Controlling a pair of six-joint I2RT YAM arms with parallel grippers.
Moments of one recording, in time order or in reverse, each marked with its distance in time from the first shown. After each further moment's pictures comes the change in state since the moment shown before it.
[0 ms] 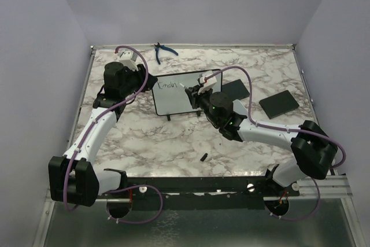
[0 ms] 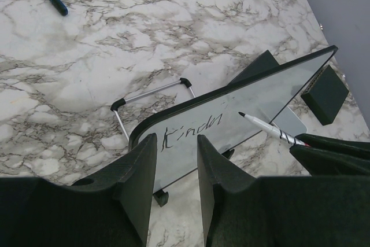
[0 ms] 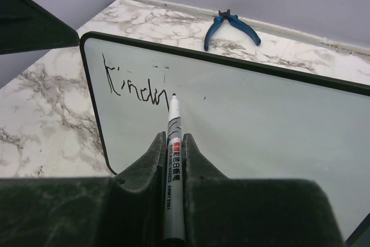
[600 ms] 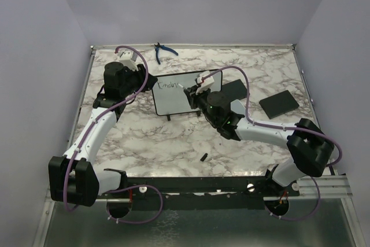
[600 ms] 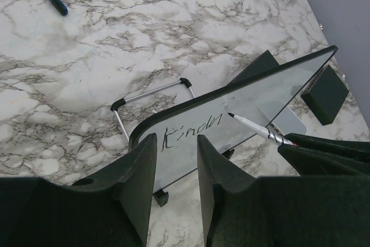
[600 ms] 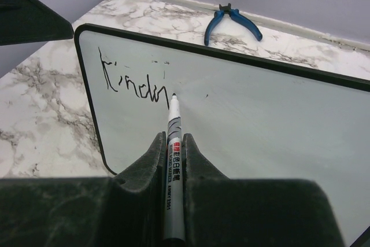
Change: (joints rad) left arm 0.000 0.000 0.000 0.000 0.000 0.000; right arm 0.000 0.034 0.014 -0.001 -0.002 -0.007
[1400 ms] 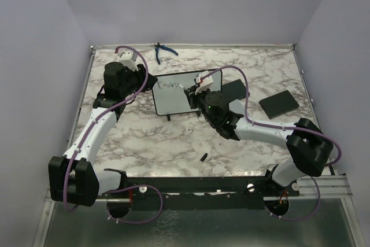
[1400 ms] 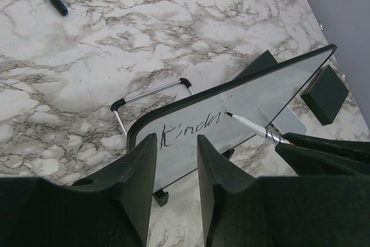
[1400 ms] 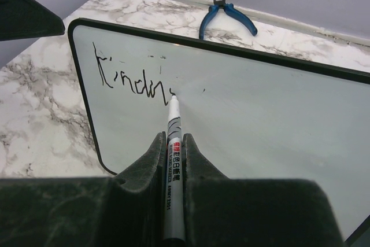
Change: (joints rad) left arm 0.000 0.000 0.000 0.000 0.000 0.000; right arm 0.000 0.009 0.016 -0.029 0.029 0.002
